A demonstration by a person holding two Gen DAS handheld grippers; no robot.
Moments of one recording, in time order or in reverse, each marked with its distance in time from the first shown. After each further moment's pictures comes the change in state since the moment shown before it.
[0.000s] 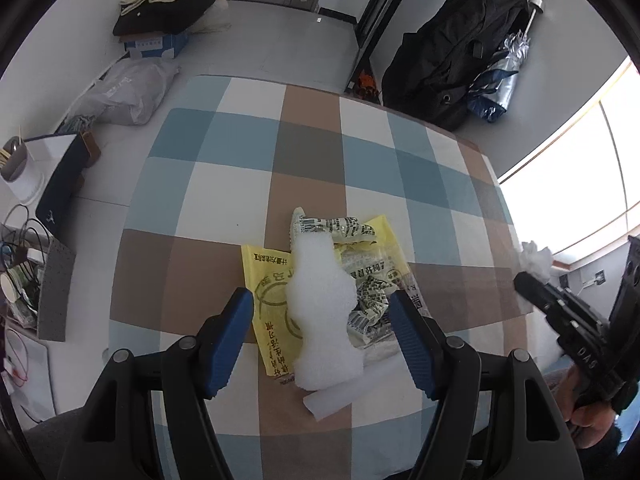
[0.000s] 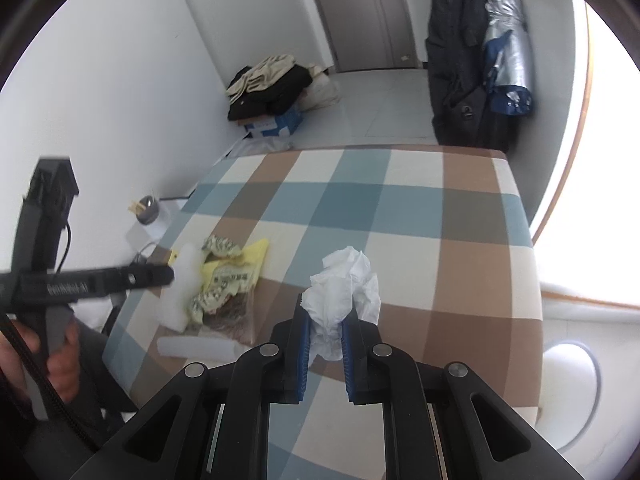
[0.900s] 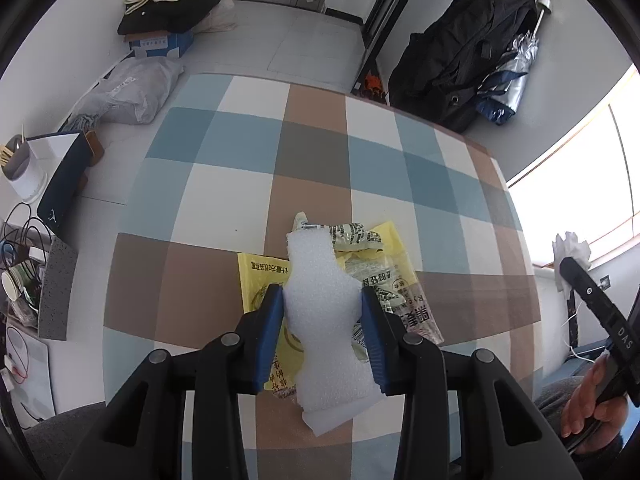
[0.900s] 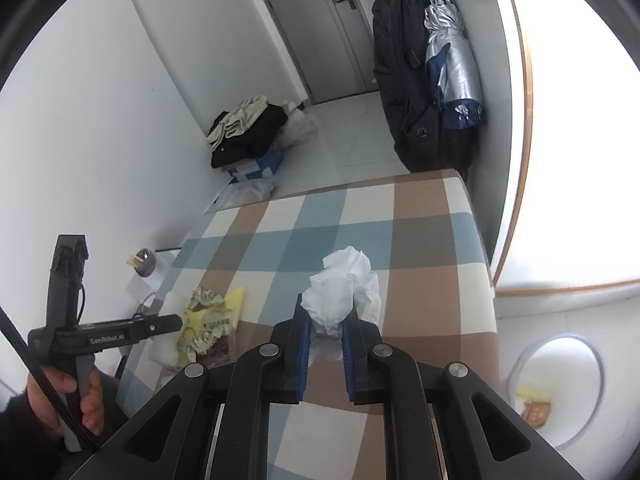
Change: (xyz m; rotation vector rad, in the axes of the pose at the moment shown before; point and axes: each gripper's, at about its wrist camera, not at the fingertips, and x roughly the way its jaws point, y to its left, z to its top) left arm 0.005 0.003 0.004 -0.026 -0.005 -0.001; right arm -0.032 -0.034 0.005 0.119 -0.115 0.004
